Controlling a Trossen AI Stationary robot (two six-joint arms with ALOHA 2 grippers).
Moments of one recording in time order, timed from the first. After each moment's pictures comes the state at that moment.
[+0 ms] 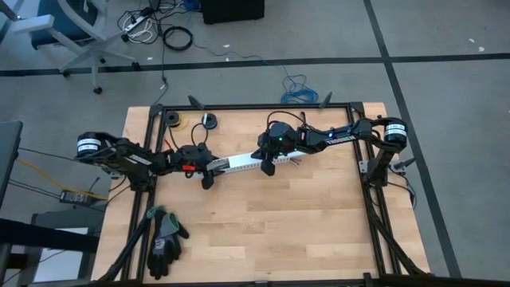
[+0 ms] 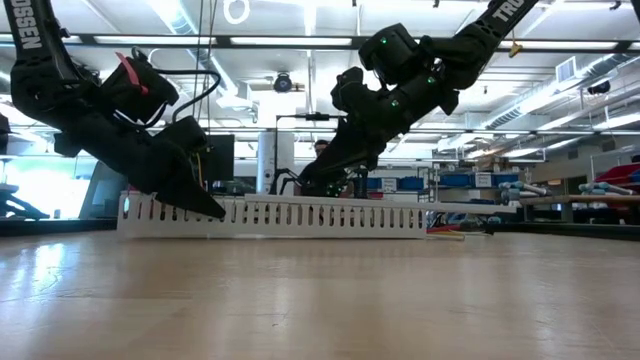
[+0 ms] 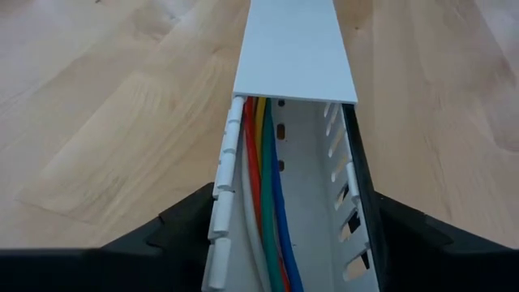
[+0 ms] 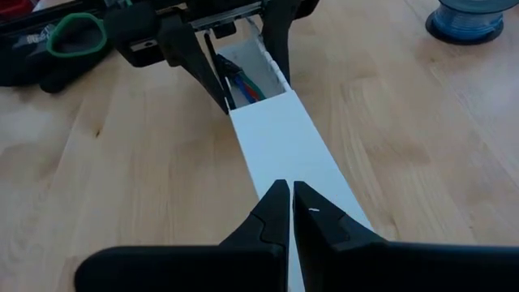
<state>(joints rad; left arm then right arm) 0.25 1.41 0.16 0.73 0.04 -0.11 -0.23 1.76 0.98 0.23 -0.22 0.09</state>
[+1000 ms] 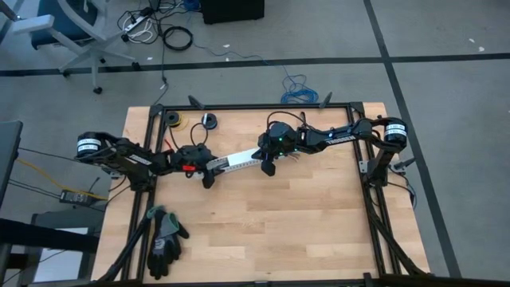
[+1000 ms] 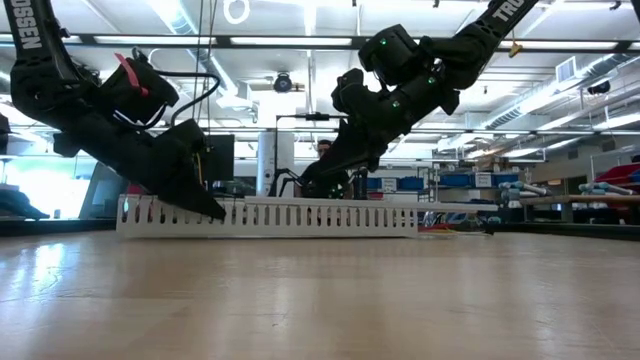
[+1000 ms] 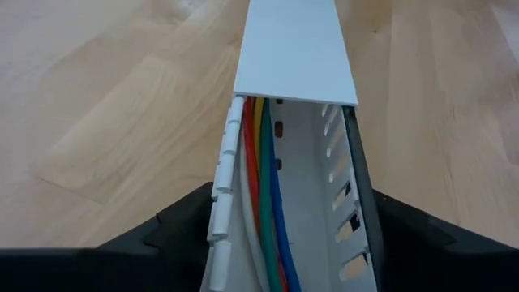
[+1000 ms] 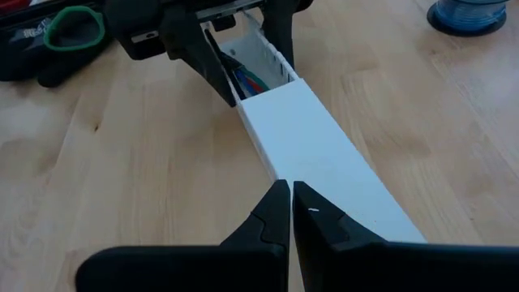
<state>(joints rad) 0.25 1.41 0.16 0.71 0.01 -0.19 -0.23 1.76 0.98 0.21 -0.22 0.09</state>
